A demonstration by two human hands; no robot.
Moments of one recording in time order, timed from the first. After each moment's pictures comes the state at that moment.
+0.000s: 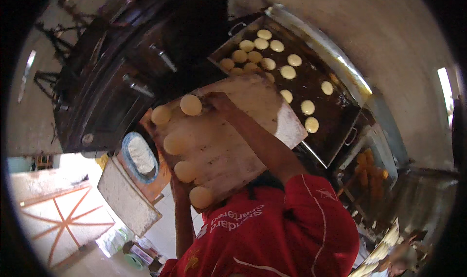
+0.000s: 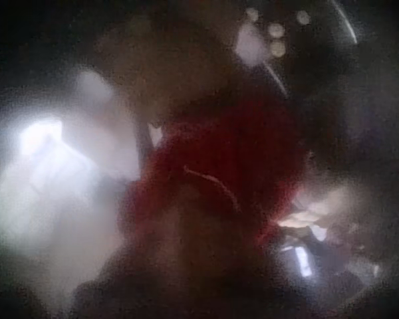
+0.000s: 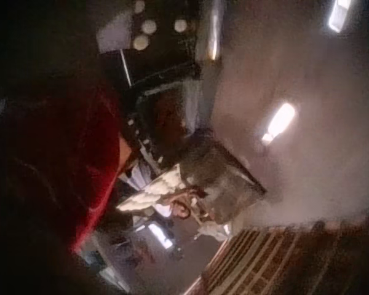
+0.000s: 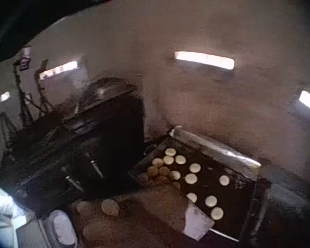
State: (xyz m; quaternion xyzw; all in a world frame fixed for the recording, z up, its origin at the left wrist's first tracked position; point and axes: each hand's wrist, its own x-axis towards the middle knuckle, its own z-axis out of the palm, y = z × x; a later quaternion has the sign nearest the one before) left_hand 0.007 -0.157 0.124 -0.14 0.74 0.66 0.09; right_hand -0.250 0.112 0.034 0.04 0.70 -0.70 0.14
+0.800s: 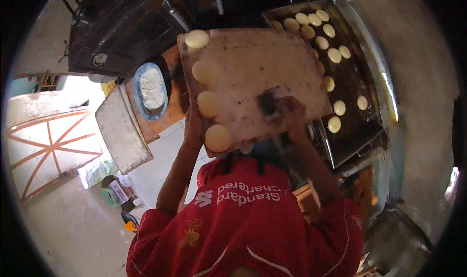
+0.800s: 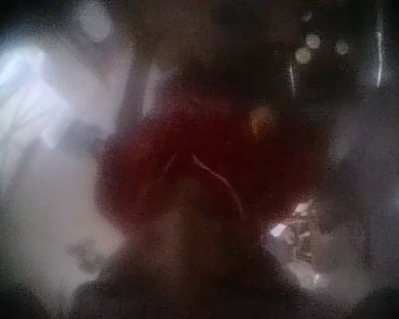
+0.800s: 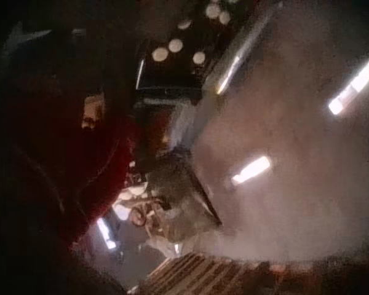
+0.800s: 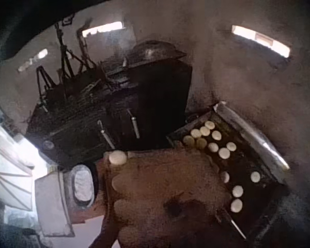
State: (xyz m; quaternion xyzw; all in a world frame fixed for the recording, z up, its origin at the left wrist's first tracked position) left_hand -0.032 -0.129 0.142 -0.21 0.58 0.78 0.09; right_hand -0.044 0.194 0.070 0.14 0.82 -0.55 0.05
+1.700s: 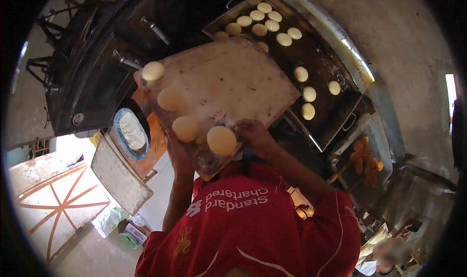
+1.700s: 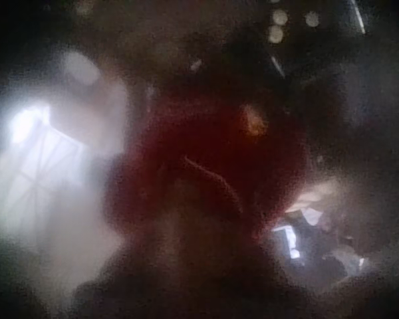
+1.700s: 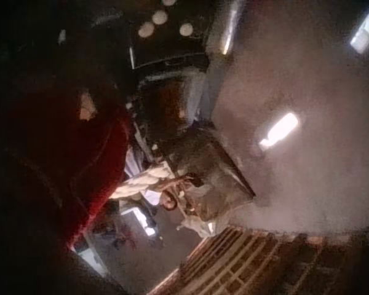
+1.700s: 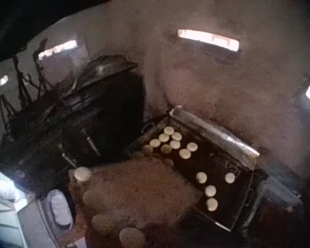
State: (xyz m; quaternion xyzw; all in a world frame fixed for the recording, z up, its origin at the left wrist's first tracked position) left_hand -0.034 -0.061 0.186 -0.14 0.80 0.59 0.03; right_hand -0.005 0.182 0.136 0.22 0.51 -0.80 0.23
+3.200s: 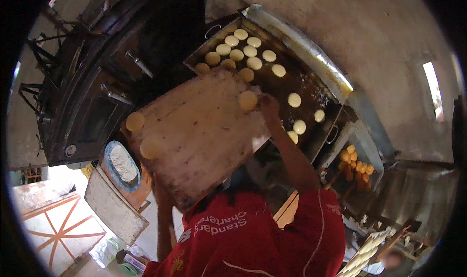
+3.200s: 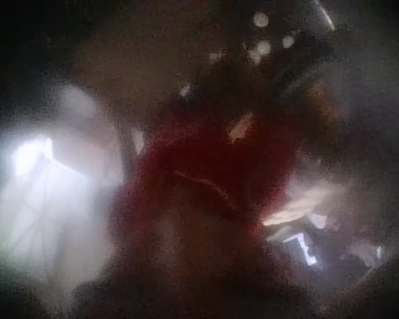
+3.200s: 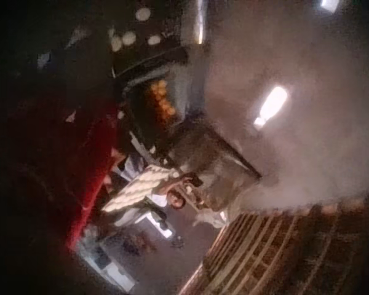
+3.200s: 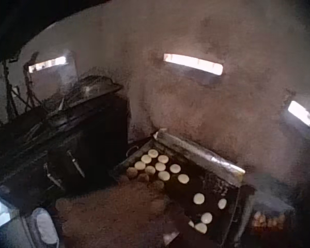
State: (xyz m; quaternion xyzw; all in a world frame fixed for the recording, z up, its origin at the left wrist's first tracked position) left_hand 0.000 -0.149 0.116 -0.33 0.55 0.76 0.09; right_hand -0.134 0.334 0.021 0.20 0.82 -0.52 -0.13
